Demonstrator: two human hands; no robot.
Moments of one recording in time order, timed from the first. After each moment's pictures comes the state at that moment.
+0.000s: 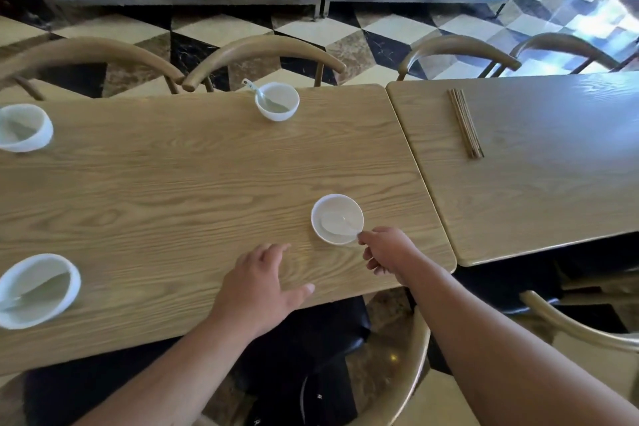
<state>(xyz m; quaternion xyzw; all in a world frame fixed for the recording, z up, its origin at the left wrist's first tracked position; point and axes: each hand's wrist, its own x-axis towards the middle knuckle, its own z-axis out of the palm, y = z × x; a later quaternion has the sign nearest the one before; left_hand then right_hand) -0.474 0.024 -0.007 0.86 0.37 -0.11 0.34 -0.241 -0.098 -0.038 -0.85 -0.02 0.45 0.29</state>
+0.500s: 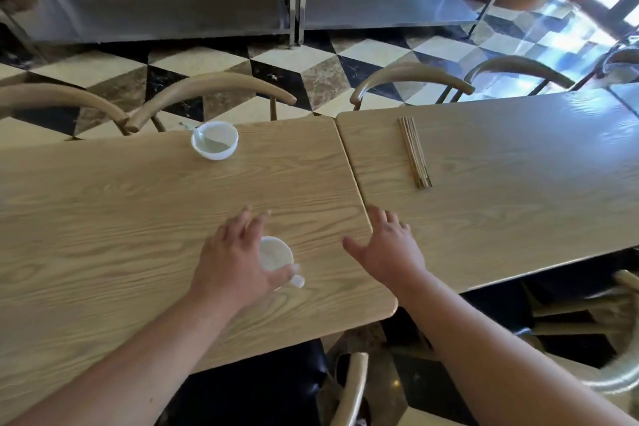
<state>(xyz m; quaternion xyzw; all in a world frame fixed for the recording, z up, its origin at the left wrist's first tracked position) -0.313 0.008 0.041 0.90 0.37 -0.07 0.20 -0.107 -0.159 0.016 -0.93 -0.29 0.20 0.12</state>
